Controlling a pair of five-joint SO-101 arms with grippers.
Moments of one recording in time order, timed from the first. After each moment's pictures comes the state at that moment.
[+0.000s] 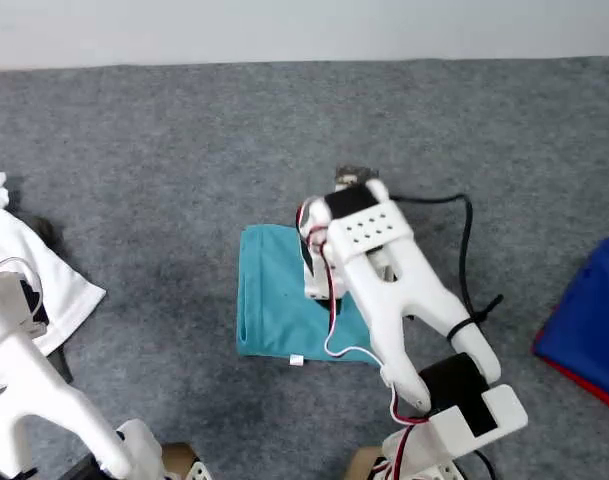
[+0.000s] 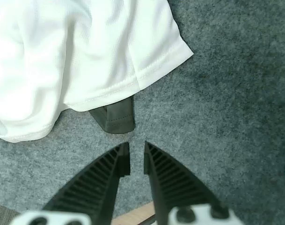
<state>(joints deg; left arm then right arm) -45.8 -27.4 19.6 98.9 -8.3 -26.9 2.5 13.5 88.4 -30.6</state>
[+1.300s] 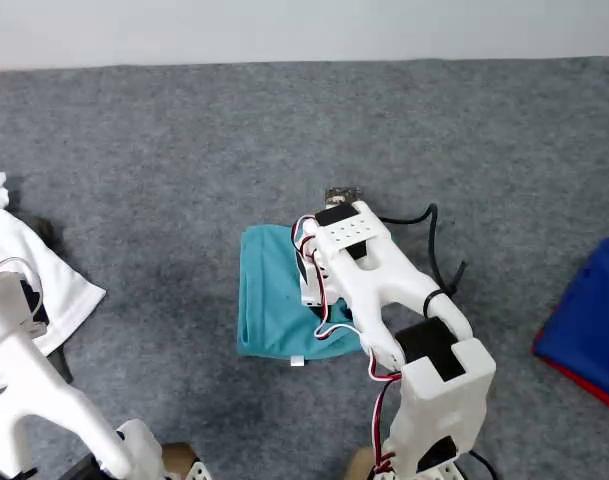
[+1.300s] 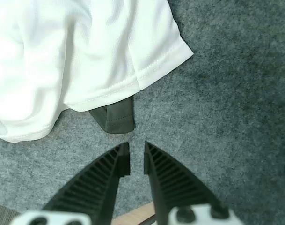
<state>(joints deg) -45.8 -27.4 19.6 98.9 -8.3 -26.5 19.3 14.1 74.8 -28.5</state>
